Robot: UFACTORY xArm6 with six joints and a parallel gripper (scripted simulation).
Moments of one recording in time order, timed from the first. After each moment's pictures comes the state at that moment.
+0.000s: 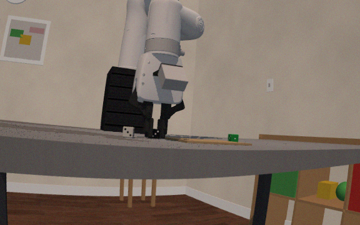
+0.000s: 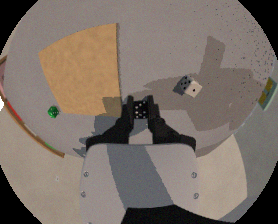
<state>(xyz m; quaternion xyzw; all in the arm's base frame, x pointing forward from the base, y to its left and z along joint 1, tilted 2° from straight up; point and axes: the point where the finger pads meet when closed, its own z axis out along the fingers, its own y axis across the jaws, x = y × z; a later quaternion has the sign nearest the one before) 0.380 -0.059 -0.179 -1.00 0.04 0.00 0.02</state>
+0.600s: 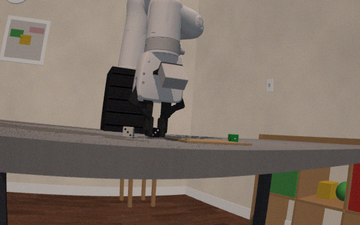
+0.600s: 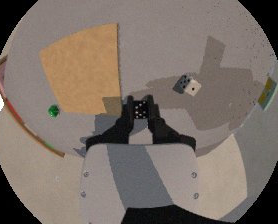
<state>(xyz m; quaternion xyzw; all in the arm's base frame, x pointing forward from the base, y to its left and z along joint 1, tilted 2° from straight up) 0.380 -0.059 -0.176 -1.00 0.04 0.00 0.02</state>
